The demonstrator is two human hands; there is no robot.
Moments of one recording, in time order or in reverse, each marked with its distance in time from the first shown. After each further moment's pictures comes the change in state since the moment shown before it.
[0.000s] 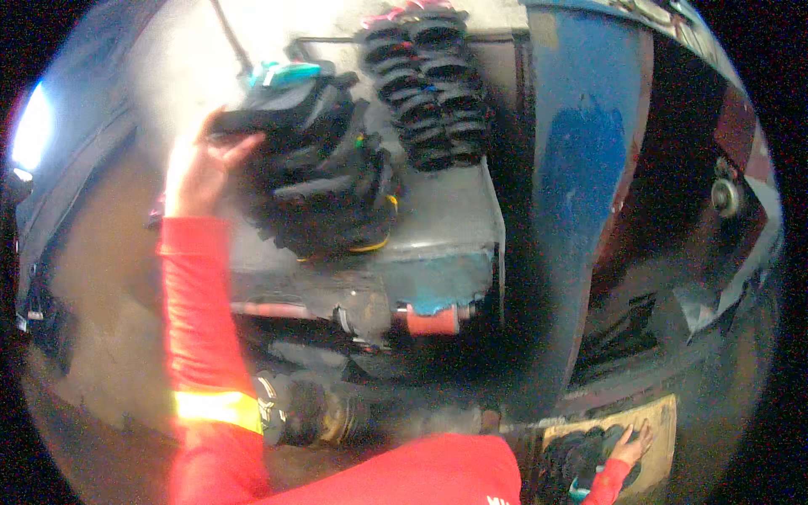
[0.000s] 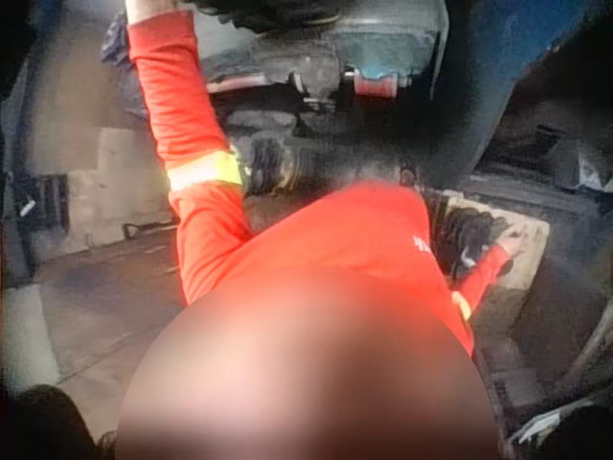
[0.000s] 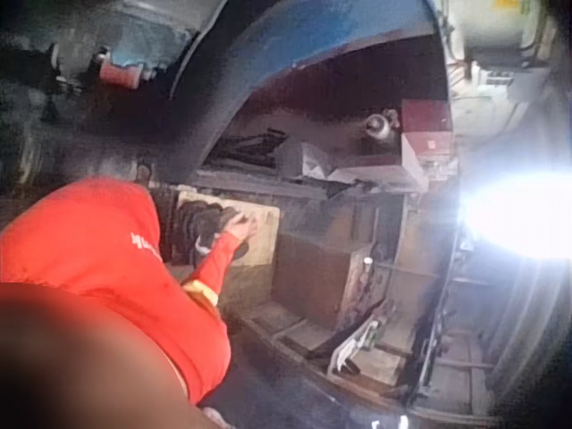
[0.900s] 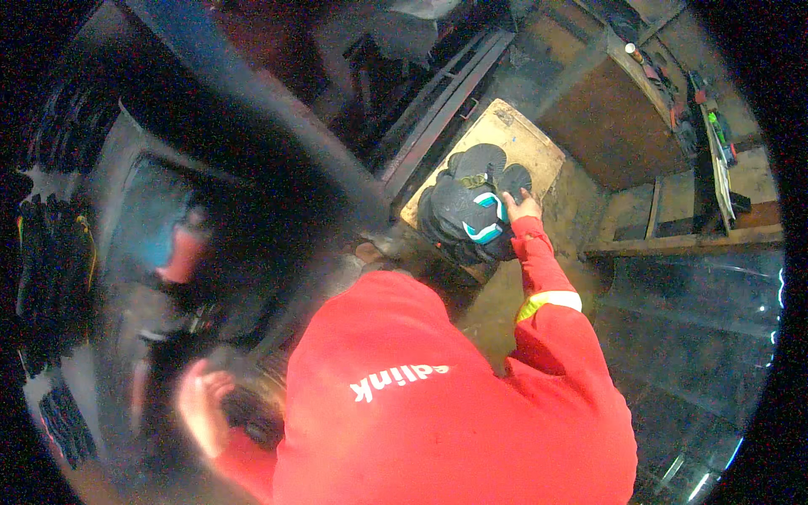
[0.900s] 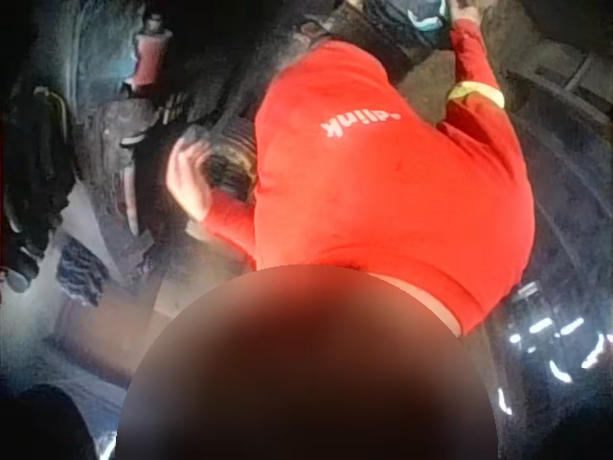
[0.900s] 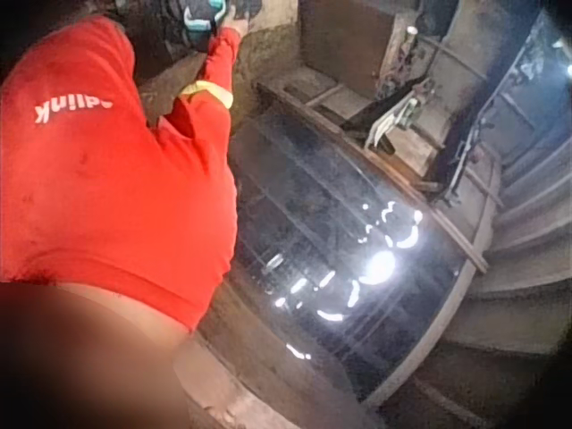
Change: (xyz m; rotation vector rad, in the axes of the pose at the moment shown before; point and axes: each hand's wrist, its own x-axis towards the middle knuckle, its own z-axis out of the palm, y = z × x) left_hand -0.357 -0.165 -0.021 0.308 -0.307 -0.824; right_hand -0.100 0.126 0.014 0.083 -0.219 0.533
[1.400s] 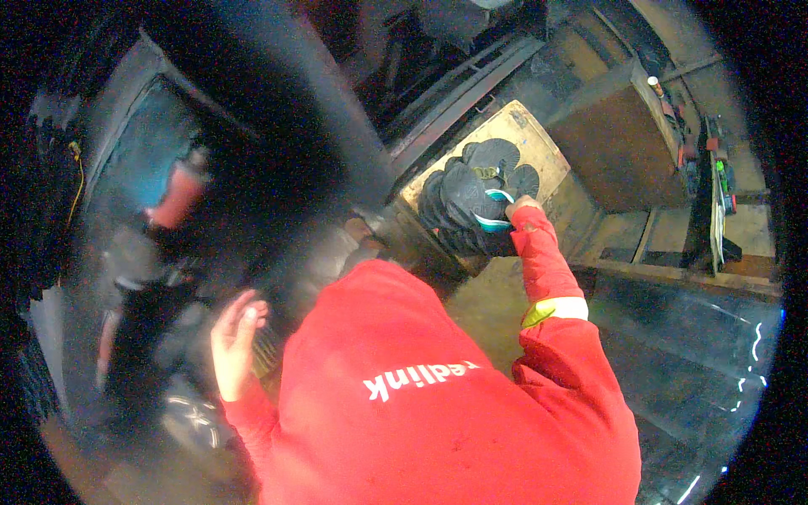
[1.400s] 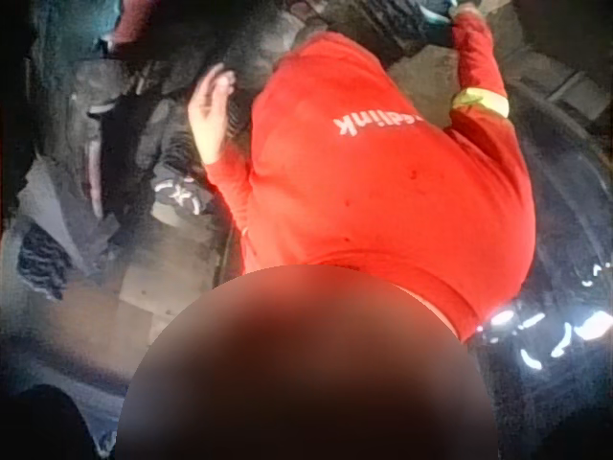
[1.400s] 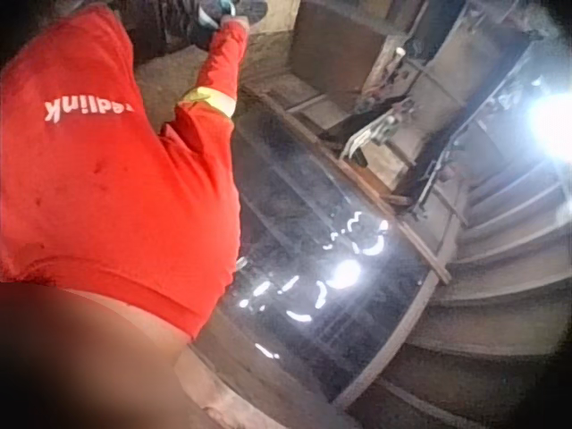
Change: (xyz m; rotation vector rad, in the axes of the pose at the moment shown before) left_hand 0.011 -0.052 0.071 0.088 -0.198 -0.090; right_hand 0.005 -0.057 -0.030 -0.584 -0.479 0.066
